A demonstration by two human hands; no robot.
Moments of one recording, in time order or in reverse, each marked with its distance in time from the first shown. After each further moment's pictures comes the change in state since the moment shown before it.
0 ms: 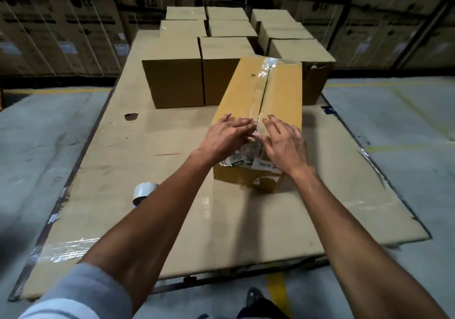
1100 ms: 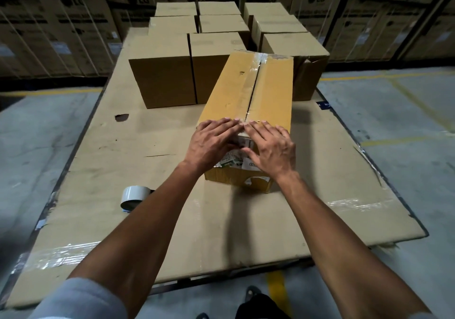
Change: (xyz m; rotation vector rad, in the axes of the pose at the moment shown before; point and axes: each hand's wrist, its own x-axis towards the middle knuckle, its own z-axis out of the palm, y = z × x) left_hand -0.014 0.002 0.027 0.137 0.113 -0.044; right_hand -0.011 0.009 0.022 -0.057 0.085 -0.084
